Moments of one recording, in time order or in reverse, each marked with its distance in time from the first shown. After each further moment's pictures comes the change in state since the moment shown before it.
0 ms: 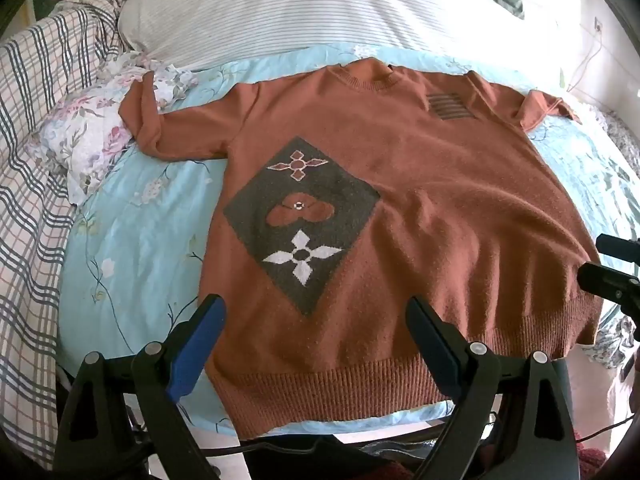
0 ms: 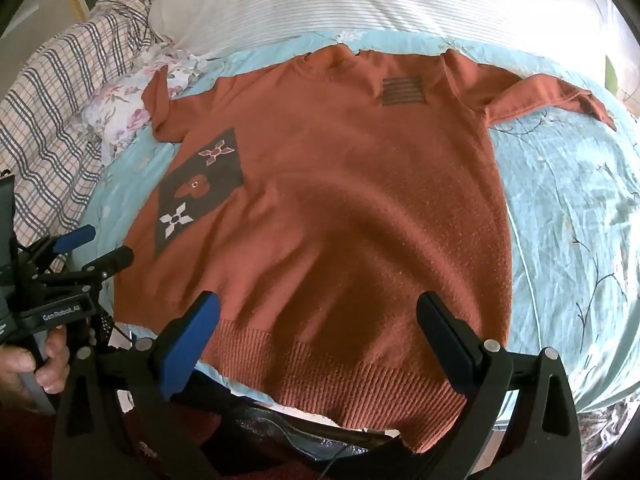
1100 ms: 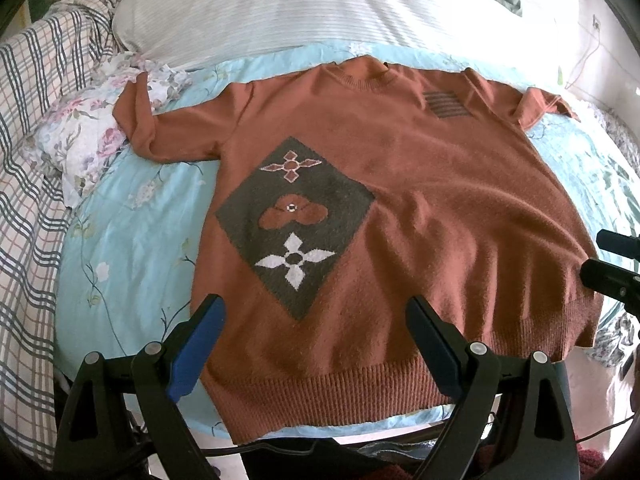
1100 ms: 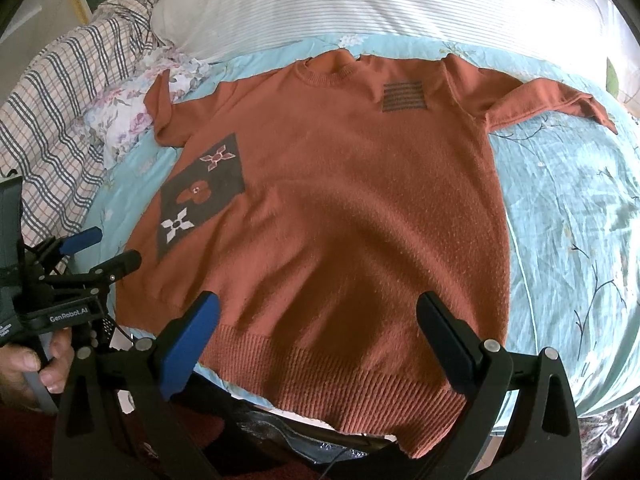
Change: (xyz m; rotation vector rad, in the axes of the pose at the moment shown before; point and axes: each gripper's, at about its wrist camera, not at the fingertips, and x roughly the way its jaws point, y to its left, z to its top) left arm 0.005 -0.005 0.005 0.016 -0.017 0.013; right arm -0.003 0.003 0.000 -0.013 0.028 -0.017
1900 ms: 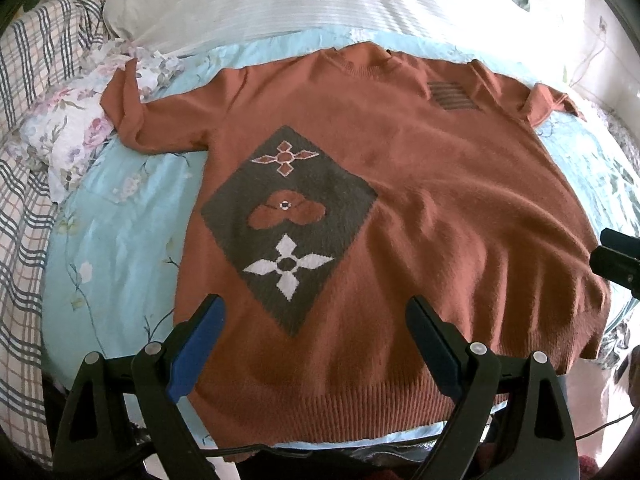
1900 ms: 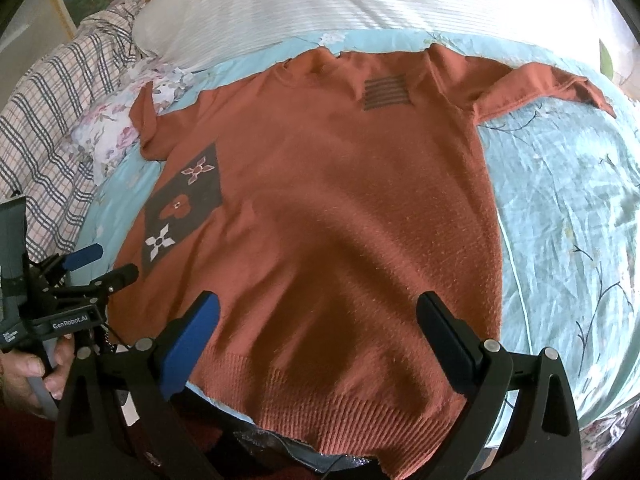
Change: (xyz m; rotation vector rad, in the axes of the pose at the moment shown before) left arm 0.031 0.000 0.010 0.003 0.116 -0.012; right arm 0.017 -0.028 0.010 0.089 0.012 0.046
